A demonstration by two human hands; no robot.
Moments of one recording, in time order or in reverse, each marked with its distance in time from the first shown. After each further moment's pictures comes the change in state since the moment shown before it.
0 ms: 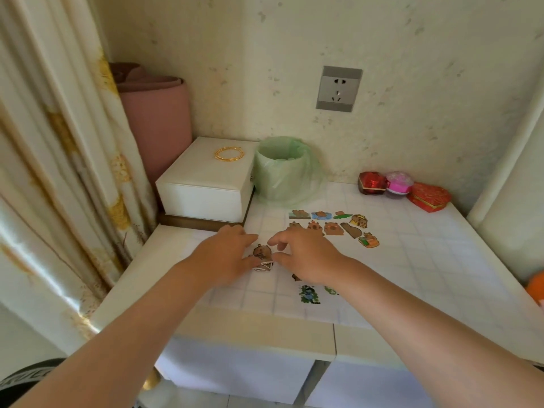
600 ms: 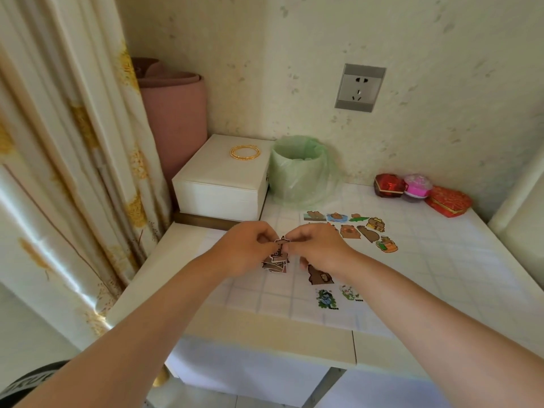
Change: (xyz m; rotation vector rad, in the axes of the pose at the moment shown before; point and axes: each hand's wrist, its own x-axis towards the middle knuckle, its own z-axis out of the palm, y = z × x) left_hand 0.001 0.003 -0.012 -0.702 0.083 -0.122; right_hand 0.017 -0.011 0.002 0.645 0.055 0.273
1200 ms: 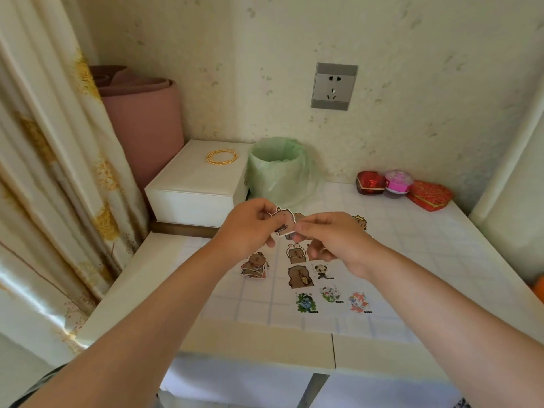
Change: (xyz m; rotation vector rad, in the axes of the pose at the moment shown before) left_hand 0.016 0.060 0.013 -0.275 0.089 0.003; right_hand -0.020 0.000 -0.058 0.294 0.033 0.024
